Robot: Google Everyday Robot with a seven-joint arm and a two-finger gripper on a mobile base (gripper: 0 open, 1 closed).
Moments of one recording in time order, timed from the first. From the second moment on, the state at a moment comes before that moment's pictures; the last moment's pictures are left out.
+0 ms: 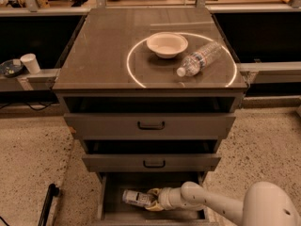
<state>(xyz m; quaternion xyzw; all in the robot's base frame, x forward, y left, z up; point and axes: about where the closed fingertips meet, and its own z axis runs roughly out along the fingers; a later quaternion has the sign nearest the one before) 0.497 -0.001 0.154 -0.59 0.69 0.26 0.34</state>
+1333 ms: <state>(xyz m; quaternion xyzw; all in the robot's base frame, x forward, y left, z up) 0.364 0.037 0.545 -0.75 0.42 0.17 0.49</state>
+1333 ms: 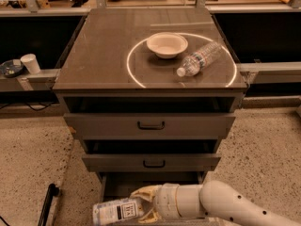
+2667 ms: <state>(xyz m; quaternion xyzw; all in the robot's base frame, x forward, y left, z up) 0.435 -0.028 0.708 -0.73 0.57 0.14 0.35</state>
